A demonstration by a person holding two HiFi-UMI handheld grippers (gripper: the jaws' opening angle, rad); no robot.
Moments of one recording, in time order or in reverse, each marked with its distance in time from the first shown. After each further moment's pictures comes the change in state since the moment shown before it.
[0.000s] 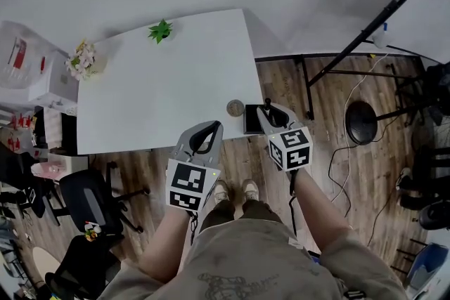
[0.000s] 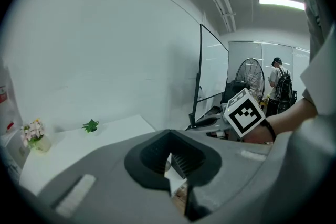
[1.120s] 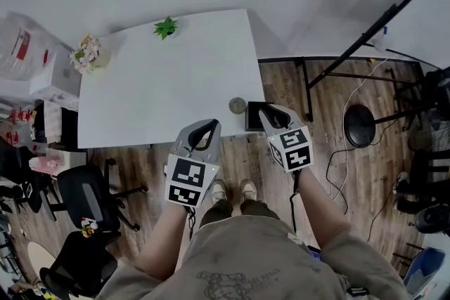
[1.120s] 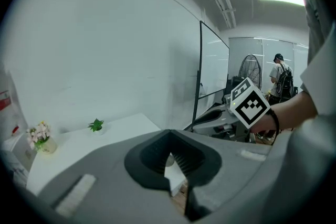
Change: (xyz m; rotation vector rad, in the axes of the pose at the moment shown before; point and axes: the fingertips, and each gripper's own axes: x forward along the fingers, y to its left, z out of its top) left arm -0.014 0.006 -0.009 0.019 0.032 0.019; right arm -0.013 0.014 -0.002 -0.130 0.092 0.007
